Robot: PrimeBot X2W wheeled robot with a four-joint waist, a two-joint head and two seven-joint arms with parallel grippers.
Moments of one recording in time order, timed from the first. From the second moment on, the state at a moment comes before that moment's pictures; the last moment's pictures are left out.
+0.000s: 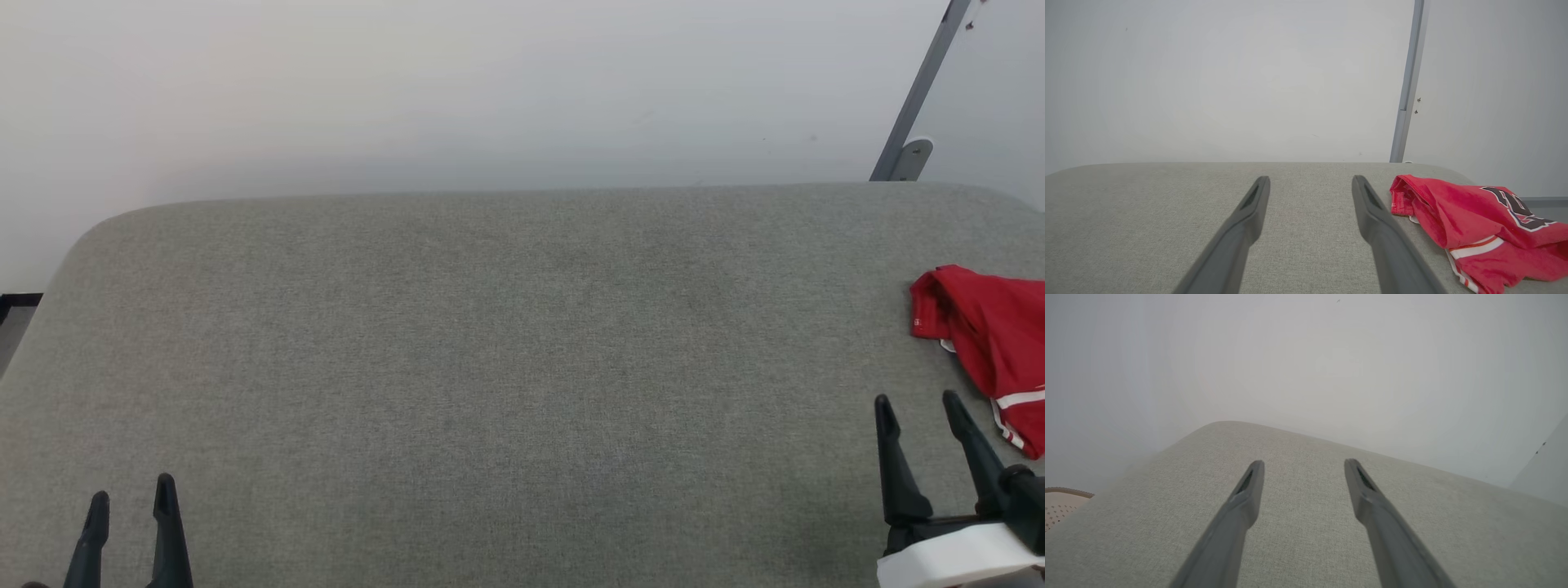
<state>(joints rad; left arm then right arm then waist) 0.23 0.17 0.18 0.02 -0.43 -0.13 -0.26 0.06 -0.19 -0.08 0.13 0.24 0.13 -0.26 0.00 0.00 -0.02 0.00</state>
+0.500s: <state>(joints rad) 0.23 0.13 0.18 0.07 -0.52 -0.13 -0.23 0.08 -0.16 -0.07 0.17 0.33 0.13 -0.23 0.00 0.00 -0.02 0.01</state>
